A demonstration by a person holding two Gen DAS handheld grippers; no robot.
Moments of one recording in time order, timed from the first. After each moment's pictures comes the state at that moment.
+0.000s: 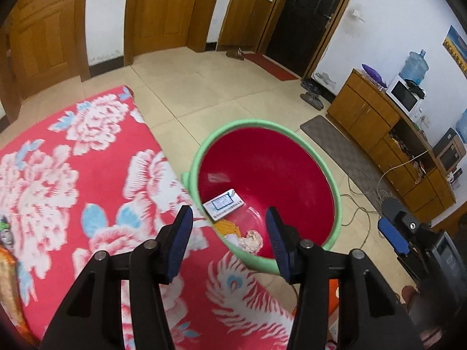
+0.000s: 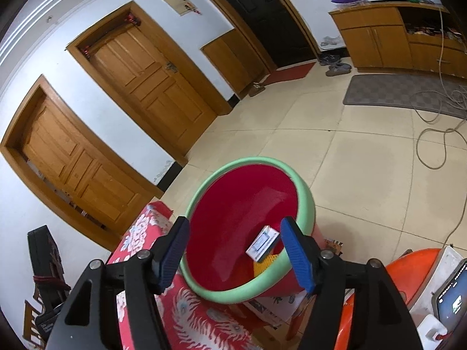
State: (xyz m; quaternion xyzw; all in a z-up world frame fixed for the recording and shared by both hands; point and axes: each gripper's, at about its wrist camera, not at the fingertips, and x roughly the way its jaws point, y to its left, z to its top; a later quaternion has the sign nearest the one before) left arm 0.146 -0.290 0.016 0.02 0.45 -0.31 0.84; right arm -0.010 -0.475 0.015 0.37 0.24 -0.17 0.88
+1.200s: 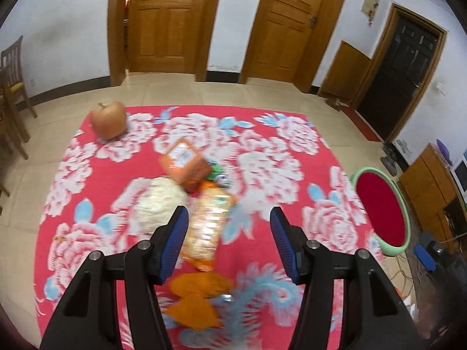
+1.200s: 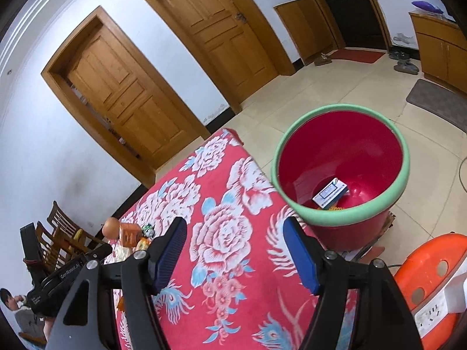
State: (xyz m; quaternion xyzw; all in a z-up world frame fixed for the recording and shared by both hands) left arm 0.117 -0.021 0.039 -0.07 0.42 -0.08 0.90; right arm 0.010 -0.339 0.035 0.30 0.32 -0.01 0.90
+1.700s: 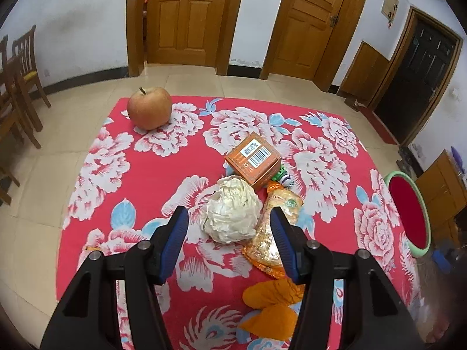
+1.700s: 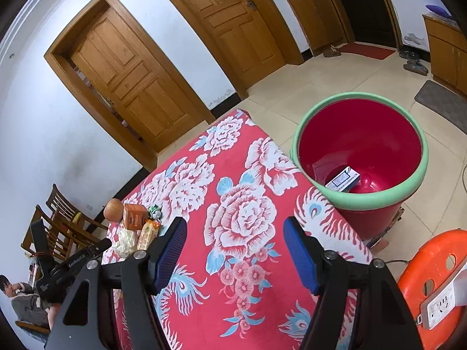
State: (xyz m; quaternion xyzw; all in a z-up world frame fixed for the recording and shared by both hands) left arm 0.137 0.040 0.017 -0.08 0.44 -0.05 0.89; right arm 0.022 -0.302 0.032 0.28 0.36 0.00 0.89
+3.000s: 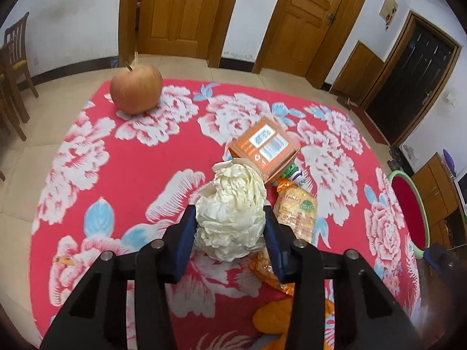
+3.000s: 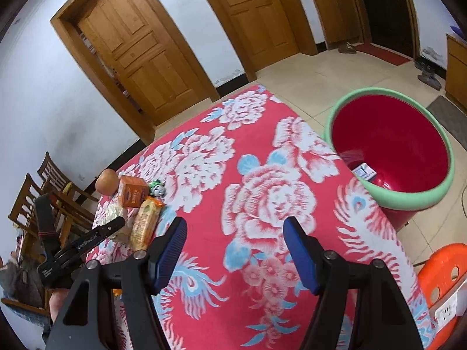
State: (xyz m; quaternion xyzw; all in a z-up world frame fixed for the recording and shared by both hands) left arm 0.154 0.050 -0.015 -0.10 0.44 -0.07 0.89; right arm 0.057 -0.248 0.021 0.22 0.40 0.02 0.89
